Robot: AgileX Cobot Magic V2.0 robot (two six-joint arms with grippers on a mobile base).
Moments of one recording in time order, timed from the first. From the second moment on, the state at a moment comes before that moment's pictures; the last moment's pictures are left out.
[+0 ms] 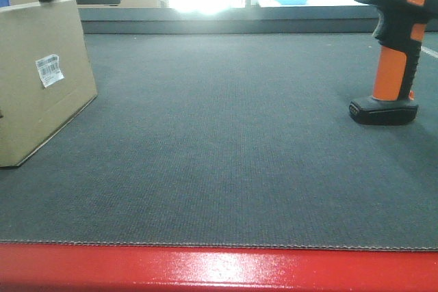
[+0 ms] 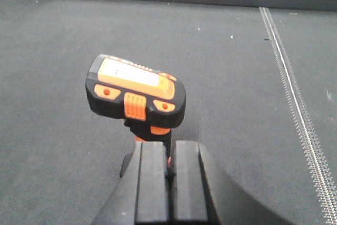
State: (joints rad) left arm -0.14 1.70 -1.74 0.05 1.23 0.01; right arm -0.04 0.73 -0.63 0.21 0.29 -0.17
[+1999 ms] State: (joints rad) left arm -0.14 0.32 -0.44 0.05 0.31 0.00; right arm -0.04 0.58 -0.38 0.27 0.10 -0.17
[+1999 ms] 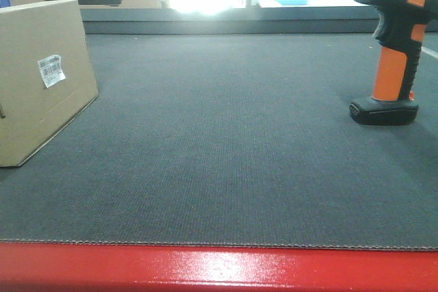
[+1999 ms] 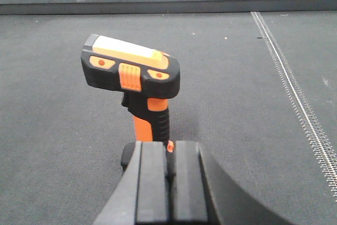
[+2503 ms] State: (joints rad) left arm 0.04 0.14 -0.32 0.04 0.31 0.02; right arm -0.04 0.58 -0.38 0.27 0.10 -0.17
